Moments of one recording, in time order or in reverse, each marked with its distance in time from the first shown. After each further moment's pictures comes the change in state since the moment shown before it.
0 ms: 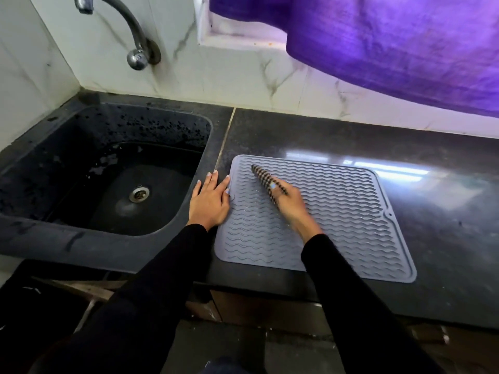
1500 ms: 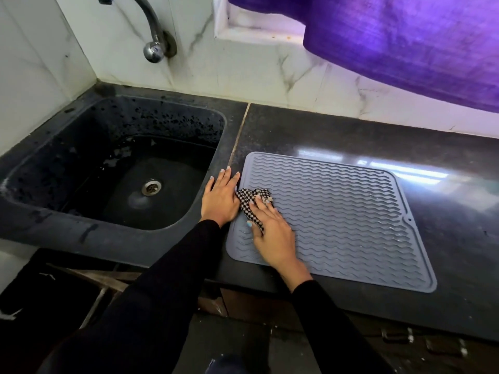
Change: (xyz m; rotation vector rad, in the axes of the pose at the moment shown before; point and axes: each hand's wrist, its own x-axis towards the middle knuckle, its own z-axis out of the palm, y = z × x) left_hand 0.002 -0.004 0.000 0.003 0.020 0.032; right_hand -0.068 0.022 0.052 -0.665 -0.080 -0.415
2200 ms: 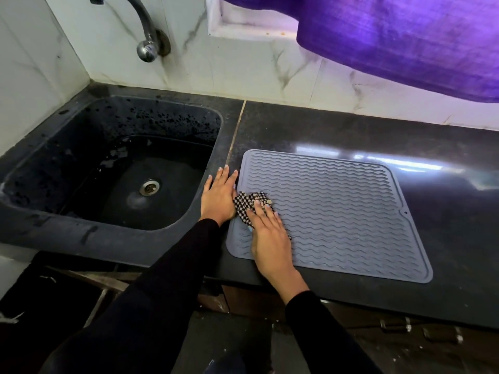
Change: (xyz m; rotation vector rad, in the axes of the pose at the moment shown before) left_hand 0.001 -0.001 0.003 -0.036 0.050 -0.001; right_hand -0.019 -0.012 0.011 -0.170 0.104 -0.024
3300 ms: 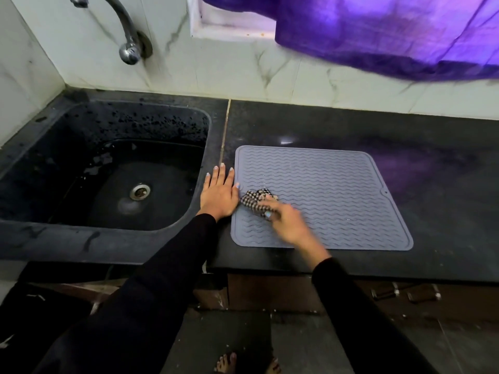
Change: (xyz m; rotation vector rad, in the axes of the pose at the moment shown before) left_hand -0.003 -0.002 -0.012 0.071 -0.227 0.057; right_hand 0.011 0.000 -0.050 0.421 -0.213 0.366
